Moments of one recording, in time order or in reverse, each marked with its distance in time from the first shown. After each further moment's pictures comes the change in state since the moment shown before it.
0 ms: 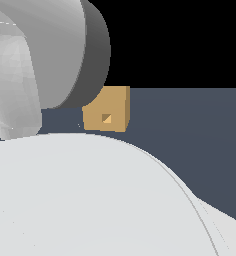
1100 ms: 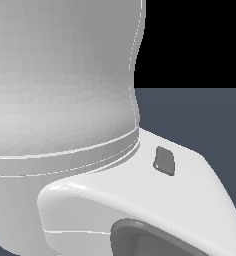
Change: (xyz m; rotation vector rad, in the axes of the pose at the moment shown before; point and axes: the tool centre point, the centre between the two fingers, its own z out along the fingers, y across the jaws) arm 0.049 -0.026 -0.005 0.002 -0.001 -0.025
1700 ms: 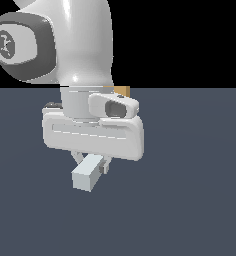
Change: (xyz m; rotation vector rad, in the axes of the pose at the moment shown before) arm 0.138 -0.071 -0.017 0.000 0.000 -0.076
